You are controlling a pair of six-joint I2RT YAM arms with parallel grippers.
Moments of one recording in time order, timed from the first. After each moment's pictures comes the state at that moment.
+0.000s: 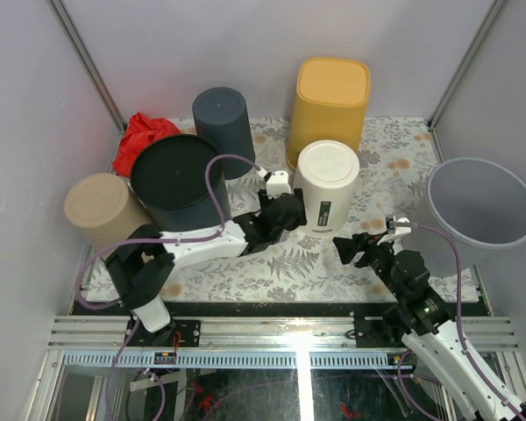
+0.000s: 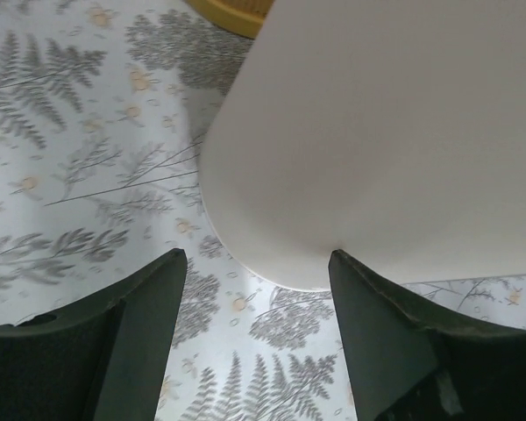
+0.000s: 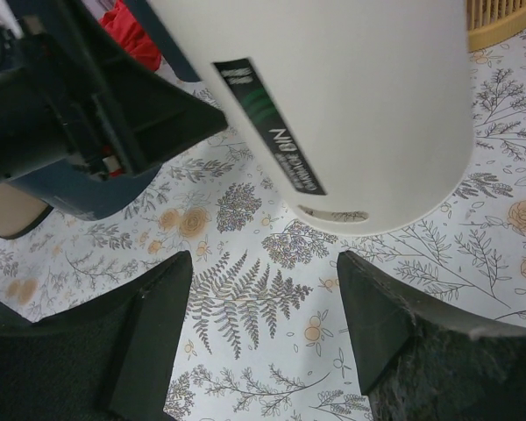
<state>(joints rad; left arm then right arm) -0.96 1.66 1.05 0.02 -0.57 -0.71 0.53 0.22 0.24 -0.18 0.04 0.47</state>
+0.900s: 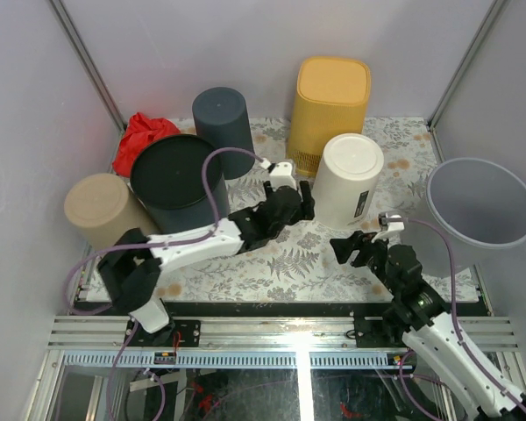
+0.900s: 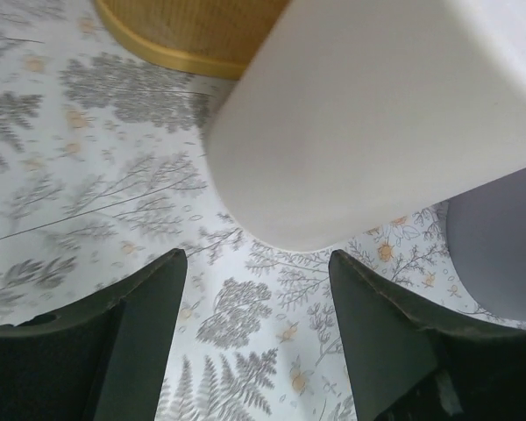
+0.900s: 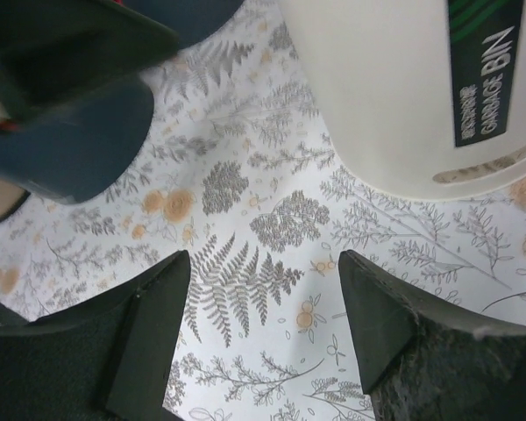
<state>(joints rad) -0.97 1.70 1.18 0.05 -0.46 -0.67 0.53 0.27 0.23 -0.18 0.05 0.48</state>
